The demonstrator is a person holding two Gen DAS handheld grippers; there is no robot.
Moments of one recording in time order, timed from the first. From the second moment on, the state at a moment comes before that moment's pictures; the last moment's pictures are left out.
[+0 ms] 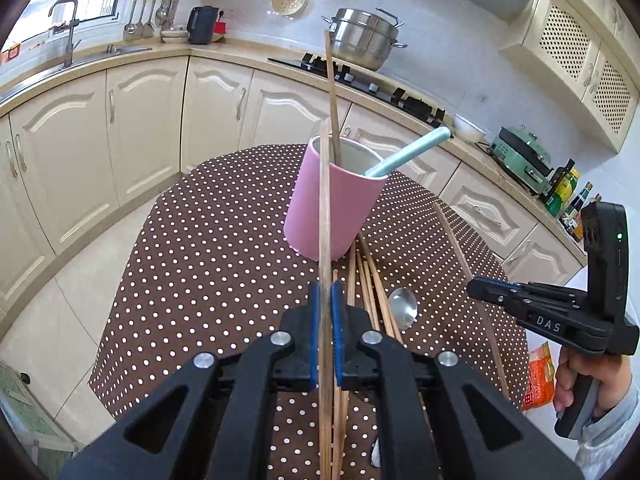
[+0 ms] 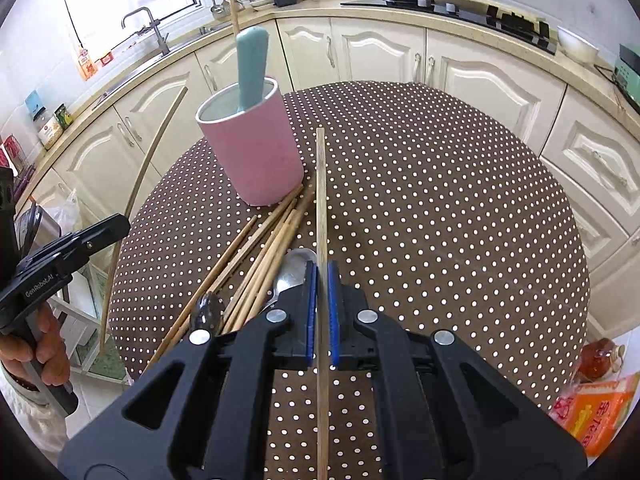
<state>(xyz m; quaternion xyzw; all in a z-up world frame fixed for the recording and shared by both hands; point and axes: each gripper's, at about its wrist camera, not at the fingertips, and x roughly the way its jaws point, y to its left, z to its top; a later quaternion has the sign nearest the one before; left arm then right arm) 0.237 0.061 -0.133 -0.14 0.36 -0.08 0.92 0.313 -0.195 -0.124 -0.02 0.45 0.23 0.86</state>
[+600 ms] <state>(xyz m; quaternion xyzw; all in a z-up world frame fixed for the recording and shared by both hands) 0.241 0.064 -0.092 -0.17 0.21 -0.14 0.95 0.322 -0.200 -0.069 0.09 0.31 0.27 0.91</state>
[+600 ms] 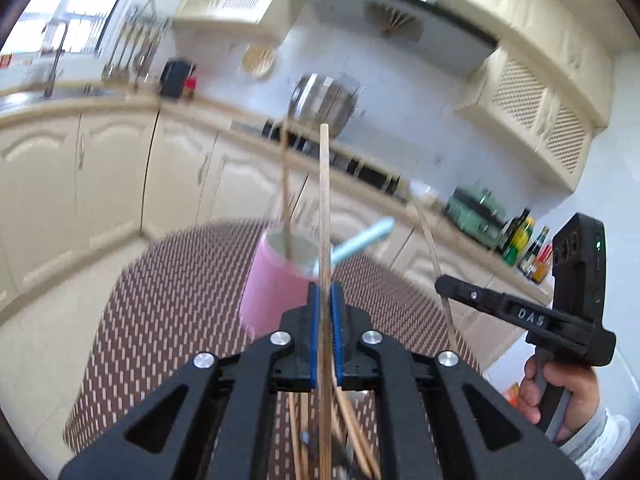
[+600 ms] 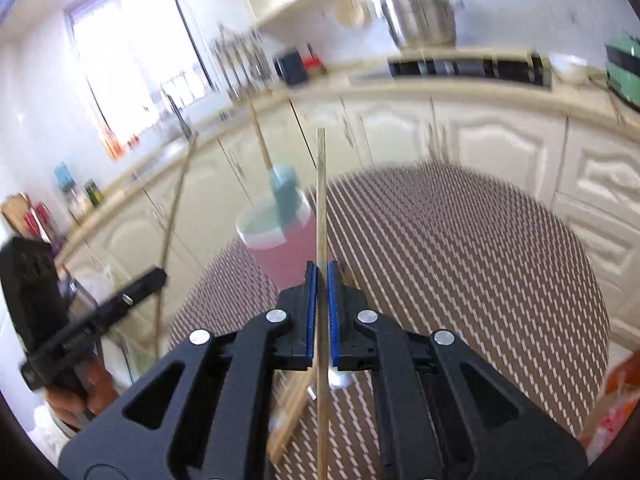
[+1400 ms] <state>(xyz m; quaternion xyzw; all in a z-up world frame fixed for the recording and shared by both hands) 0.356 0.044 -0.065 -0.15 -0.01 -0.12 0.98 0.377 -0.139 -0.033 0.16 0.02 0.26 0.95</state>
